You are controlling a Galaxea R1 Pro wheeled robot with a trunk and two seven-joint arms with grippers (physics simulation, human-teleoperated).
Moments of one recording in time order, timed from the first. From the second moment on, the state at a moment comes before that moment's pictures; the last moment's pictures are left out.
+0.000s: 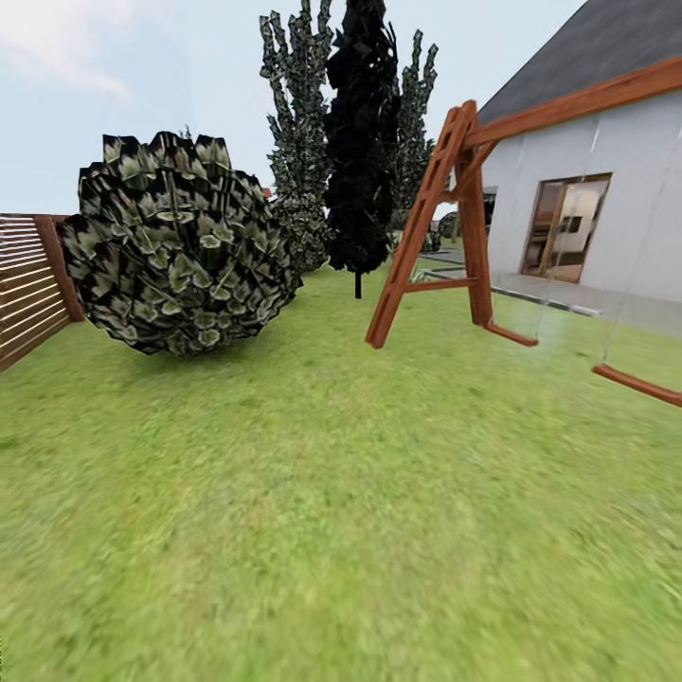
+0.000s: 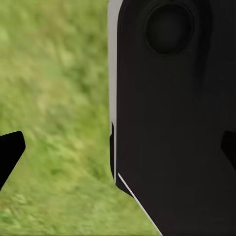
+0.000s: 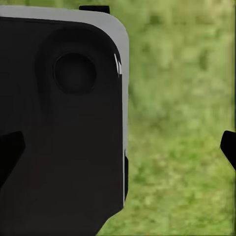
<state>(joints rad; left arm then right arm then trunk) 0.01 0.06 0.00 -0.01 0.00 0.00 0.00 -0.07 -0.06 0.00 0.05 -0.01 0.00 -0.01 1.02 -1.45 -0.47</state>
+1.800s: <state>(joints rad) 0.01 0.06 0.00 -0.01 0.00 0.00 0.00 -0.07 -0.06 0.00 0.05 0.00 0.00 -0.01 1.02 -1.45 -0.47</state>
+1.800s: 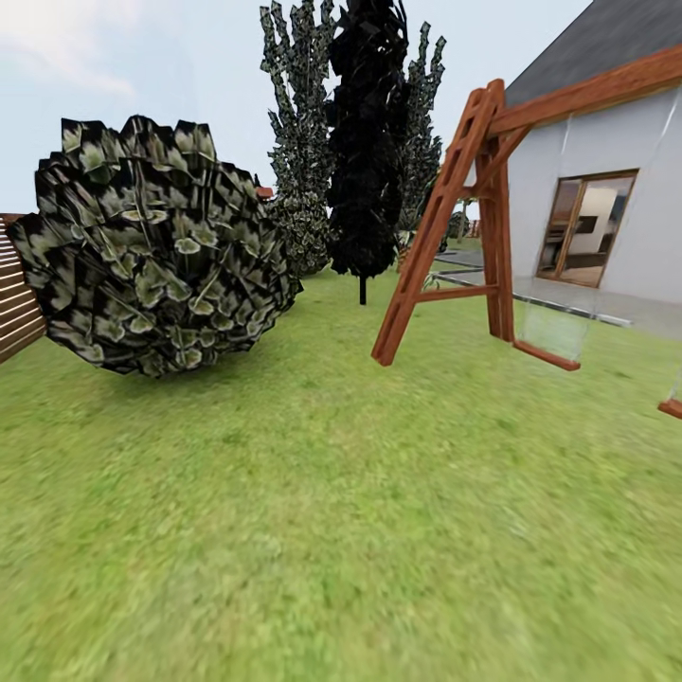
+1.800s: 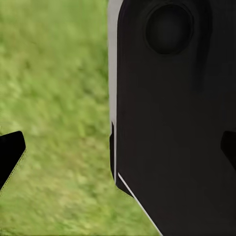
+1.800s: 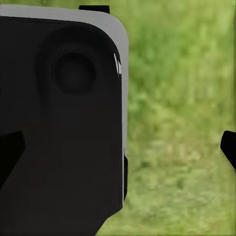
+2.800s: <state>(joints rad) 0.01 0.06 0.00 -0.01 0.00 0.00 0.00 -0.07 -0.06 0.00 0.05 -0.01 0.00 -0.01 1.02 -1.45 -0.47</state>
